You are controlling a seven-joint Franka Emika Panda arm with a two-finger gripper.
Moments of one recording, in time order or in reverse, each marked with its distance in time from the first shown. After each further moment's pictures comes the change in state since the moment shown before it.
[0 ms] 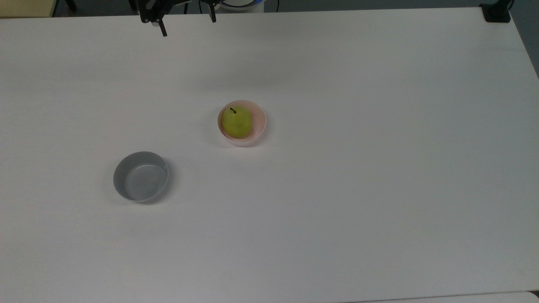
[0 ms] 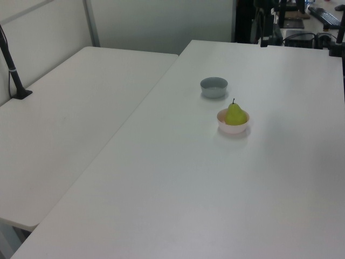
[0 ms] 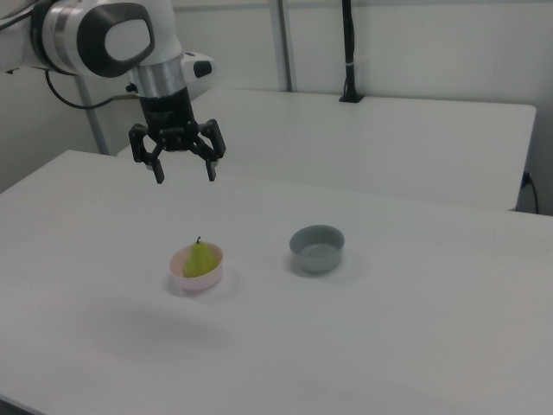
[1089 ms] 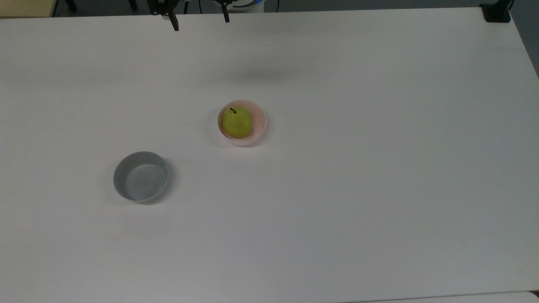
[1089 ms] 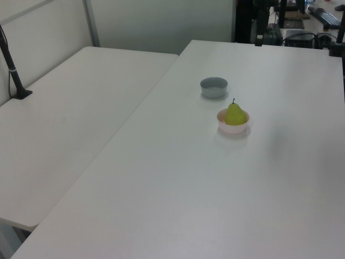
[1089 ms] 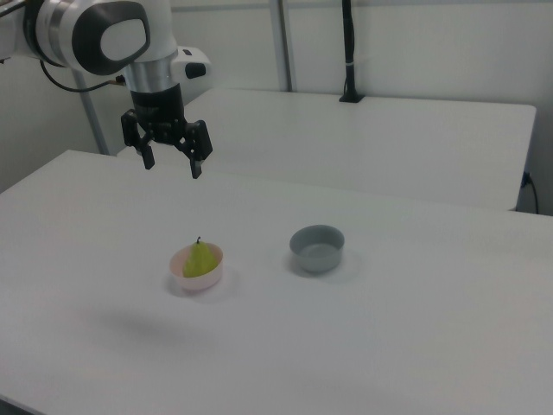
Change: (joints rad) arm -0.001 -0.017 0.000 0.001 0.109 0.000 0.237
